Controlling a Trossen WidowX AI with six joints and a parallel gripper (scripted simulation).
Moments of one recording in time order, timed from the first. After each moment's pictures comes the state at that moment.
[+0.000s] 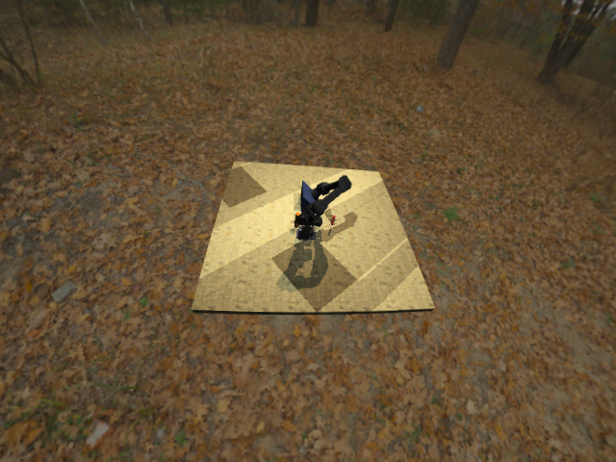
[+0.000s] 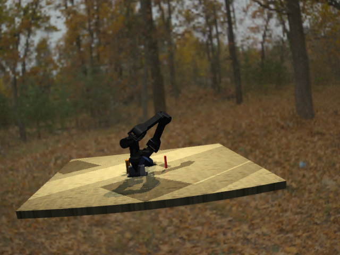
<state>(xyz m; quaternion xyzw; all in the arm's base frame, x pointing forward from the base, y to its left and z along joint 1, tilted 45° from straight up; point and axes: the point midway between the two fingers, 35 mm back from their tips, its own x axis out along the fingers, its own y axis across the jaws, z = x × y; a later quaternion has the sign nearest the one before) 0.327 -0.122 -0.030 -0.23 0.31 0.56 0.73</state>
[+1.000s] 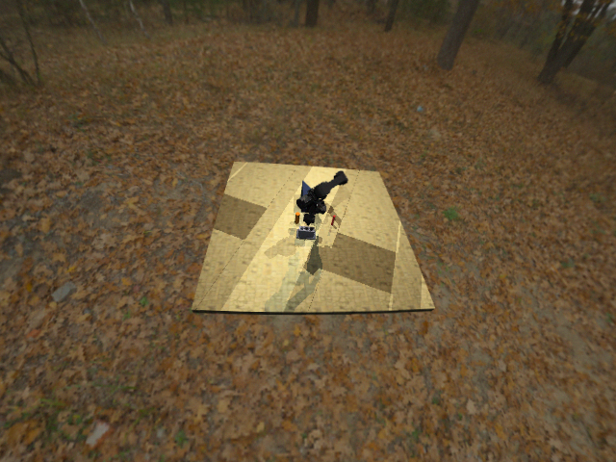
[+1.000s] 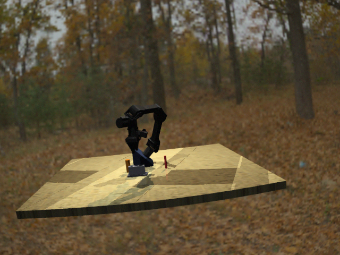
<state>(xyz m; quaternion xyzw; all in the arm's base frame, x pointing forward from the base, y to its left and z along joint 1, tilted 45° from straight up) 0.311 -0.201 0.057 -0.19 0.34 0.55 0.74</state>
